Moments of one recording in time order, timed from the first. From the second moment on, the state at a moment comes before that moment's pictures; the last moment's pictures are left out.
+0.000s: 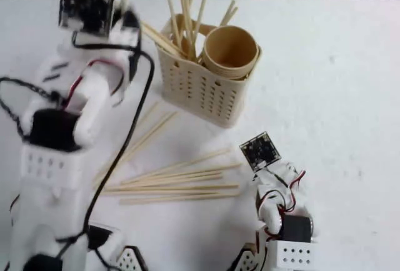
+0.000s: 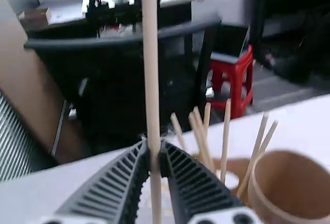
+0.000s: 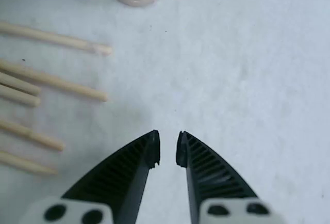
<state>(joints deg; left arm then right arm) 8.3 -29.7 2.5 48.0 -4.2 0.7 -102.2 96.4 62.7 36.2</state>
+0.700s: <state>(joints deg) 11.2 3.5 -31.7 49.7 11.4 0.7 -102.2 96.4 62.7 36.2</state>
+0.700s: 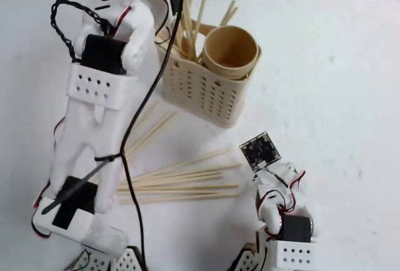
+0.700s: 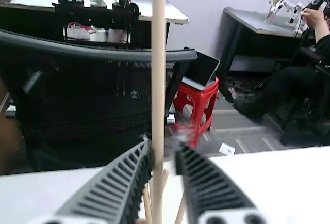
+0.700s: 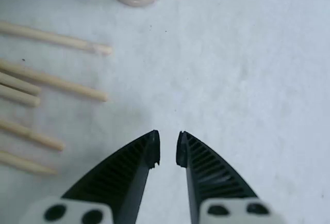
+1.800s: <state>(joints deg) -9.5 -11.1 -4.7 90.2 -20.8 0.7 -102.2 96.4 62.7 36.2</state>
